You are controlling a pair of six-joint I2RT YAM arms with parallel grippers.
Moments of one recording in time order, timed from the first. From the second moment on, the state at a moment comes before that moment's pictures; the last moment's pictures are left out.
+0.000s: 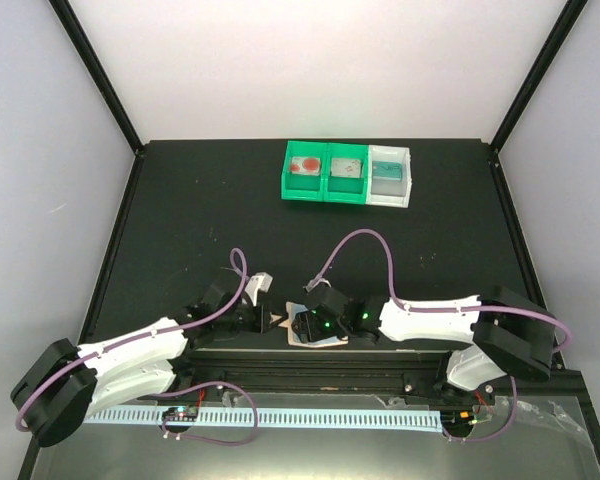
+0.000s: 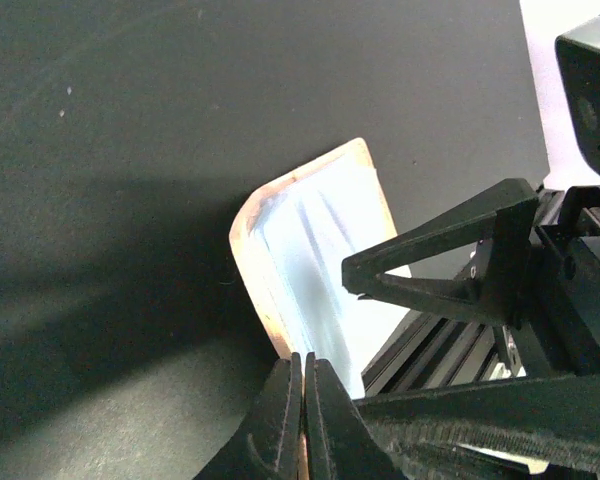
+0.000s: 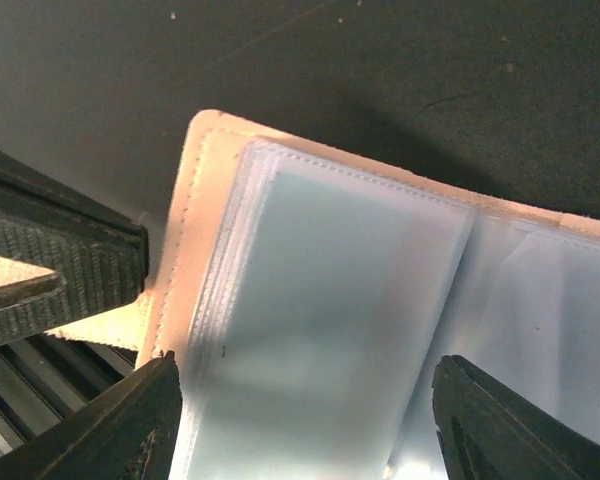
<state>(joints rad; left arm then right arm) -0.75 0.96 0.24 0.07 0.42 -0.79 1.18 1.45 0.68 -0.15 0.02 0.85</state>
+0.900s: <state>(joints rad) -0.75 0.90 0.22 0.03 0.40 -0.80 1.18 1.39 0.64 -0.39 0.27 0.88</state>
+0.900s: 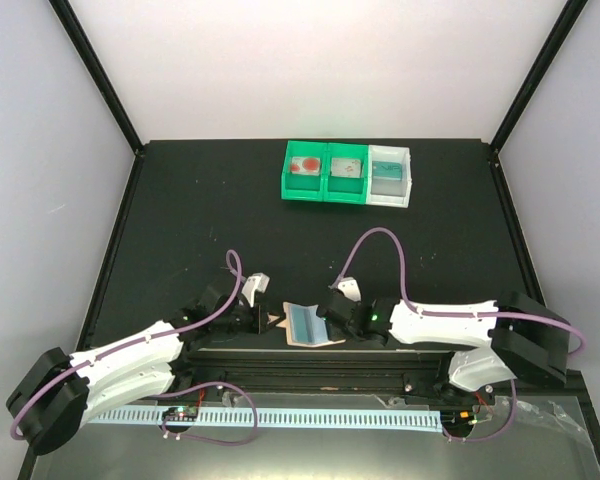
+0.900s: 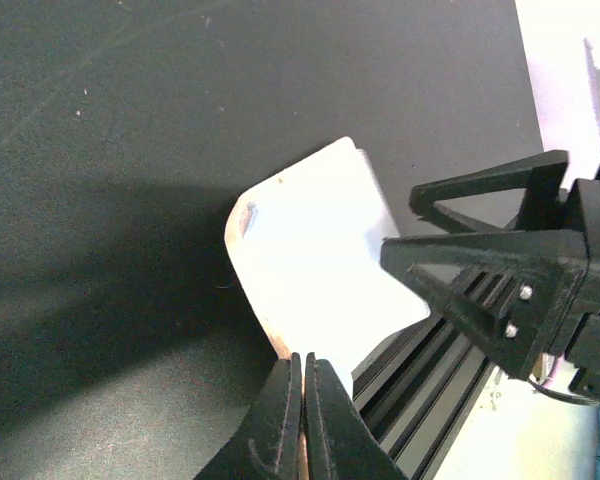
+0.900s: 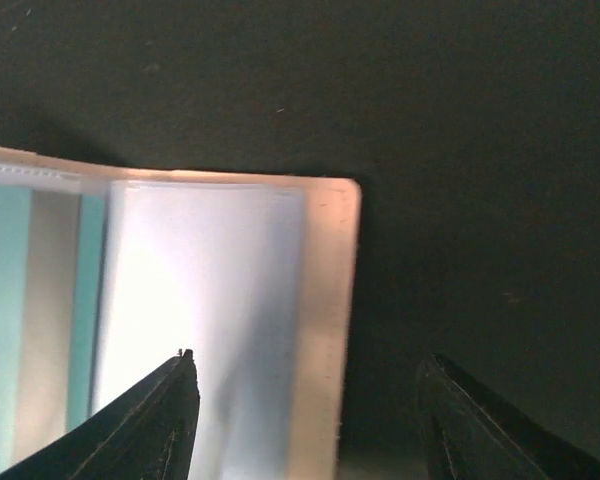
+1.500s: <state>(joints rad) -0.75 0.92 0.22 0.03 0.39 -0.80 1.13 1.23 0.77 -0.36 0.22 0.81</state>
